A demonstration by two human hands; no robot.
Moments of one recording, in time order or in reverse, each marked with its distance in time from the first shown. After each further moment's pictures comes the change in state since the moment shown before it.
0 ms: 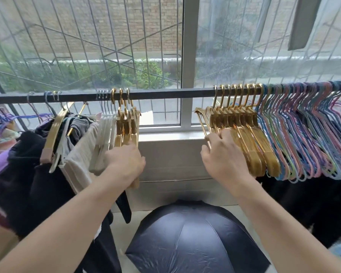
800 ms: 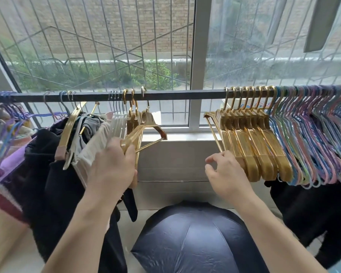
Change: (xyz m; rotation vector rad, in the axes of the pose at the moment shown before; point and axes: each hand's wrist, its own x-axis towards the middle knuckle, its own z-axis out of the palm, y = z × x) left_hand -0.071 -0.048 -0.036 -0.871 0.250 -0.077; right_hand -0.017 0.009 0.033 0.242 -0.177 0.074
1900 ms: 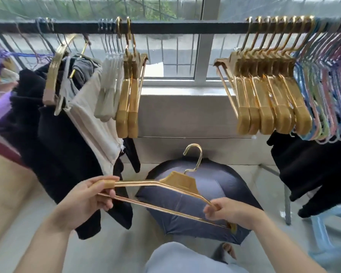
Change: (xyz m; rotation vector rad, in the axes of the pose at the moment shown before) left_hand -0.084 -0.201 0.020 -0.924 -0.666 -0.542; right_hand -0.118 0.145 0.104 0.229 -1.024 0.315
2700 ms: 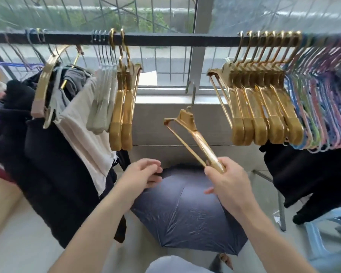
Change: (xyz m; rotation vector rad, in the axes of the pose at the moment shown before) left_hand 0.070 0.033 0.131 0.279 0.140 0.016; right_hand -0.060 -0.140 -0.018 0.357 0.871 -0.266
